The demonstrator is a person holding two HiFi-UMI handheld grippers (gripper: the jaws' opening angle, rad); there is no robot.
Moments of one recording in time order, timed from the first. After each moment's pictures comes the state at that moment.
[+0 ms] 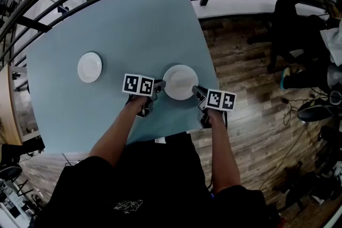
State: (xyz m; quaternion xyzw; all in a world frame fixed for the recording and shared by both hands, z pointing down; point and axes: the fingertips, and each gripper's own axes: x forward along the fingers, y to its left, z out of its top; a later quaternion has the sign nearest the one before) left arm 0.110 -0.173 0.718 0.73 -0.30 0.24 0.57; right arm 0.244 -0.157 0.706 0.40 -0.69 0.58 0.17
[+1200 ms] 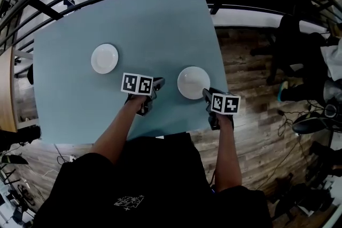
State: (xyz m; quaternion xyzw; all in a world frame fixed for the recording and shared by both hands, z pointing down) left arm 0.036 -0.165 0.678 0.74 -0.34 0.18 0.55; right arm 0.232 -0.148 0.680 0.43 -0.72 0.45 0.31
